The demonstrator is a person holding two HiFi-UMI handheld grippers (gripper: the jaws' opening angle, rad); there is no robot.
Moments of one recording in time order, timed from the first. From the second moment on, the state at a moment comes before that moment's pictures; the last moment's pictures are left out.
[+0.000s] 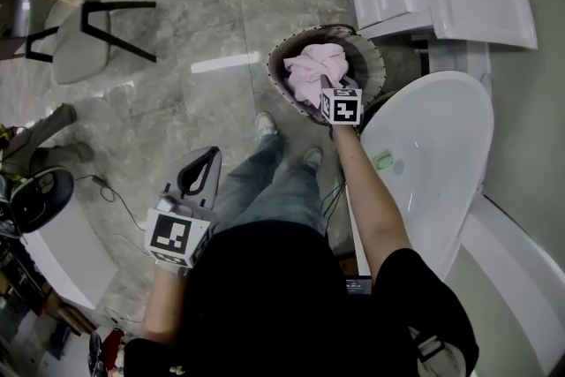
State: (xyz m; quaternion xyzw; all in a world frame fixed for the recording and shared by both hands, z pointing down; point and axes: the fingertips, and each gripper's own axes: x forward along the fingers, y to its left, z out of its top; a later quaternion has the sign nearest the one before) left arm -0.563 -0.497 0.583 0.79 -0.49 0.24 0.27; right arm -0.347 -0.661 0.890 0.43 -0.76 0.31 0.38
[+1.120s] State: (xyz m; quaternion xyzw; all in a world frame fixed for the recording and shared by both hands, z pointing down) left arm -0.562 -0.454 0.637 0.75 -0.52 0.25 0.31; right arm -0.352 -0.655 1.010 0.40 -0.71 0.34 0.47
